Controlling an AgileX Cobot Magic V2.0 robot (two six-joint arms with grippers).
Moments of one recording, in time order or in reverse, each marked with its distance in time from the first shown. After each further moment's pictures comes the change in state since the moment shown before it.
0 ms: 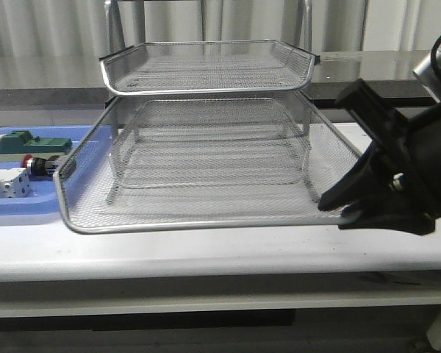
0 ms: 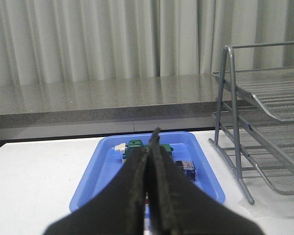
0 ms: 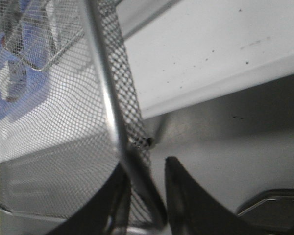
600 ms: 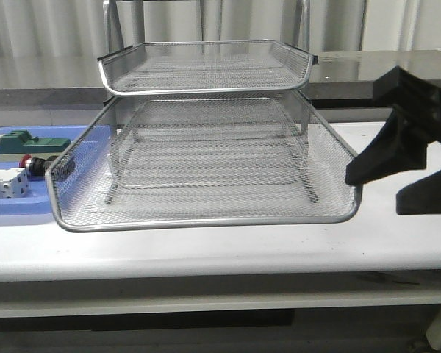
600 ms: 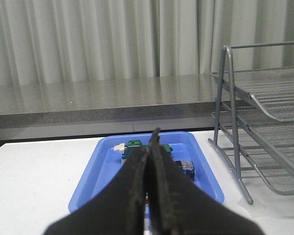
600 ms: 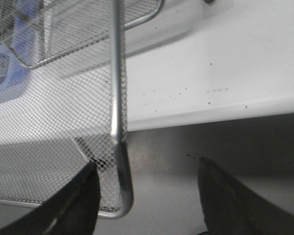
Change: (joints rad) left arm 0.000 0.000 0.000 0.000 0.000 0.000; right arm 0.000 -0.183 0.025 -0.168 -0.111 -0.047
